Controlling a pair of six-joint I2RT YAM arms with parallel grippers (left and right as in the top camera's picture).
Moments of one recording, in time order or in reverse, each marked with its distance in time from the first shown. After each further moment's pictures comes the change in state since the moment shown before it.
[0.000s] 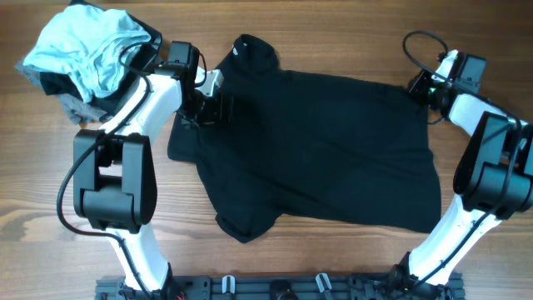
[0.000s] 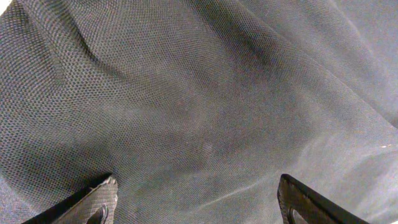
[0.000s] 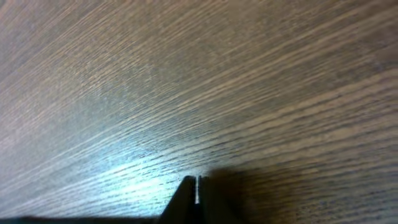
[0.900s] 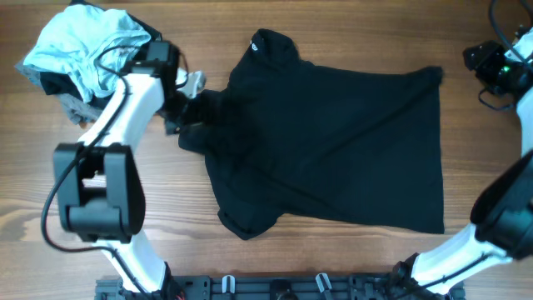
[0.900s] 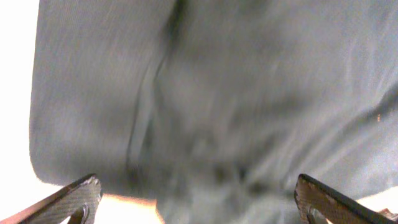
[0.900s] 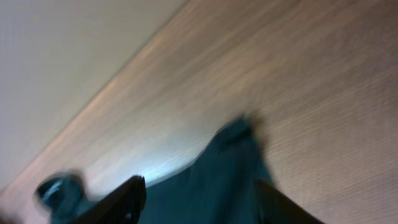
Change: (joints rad) left arm 0.086 -0.079 0.002 -0.185 0.001 0.000; right arm -0.200 -0.245 0.242 -0.447 -0.155 -0.011
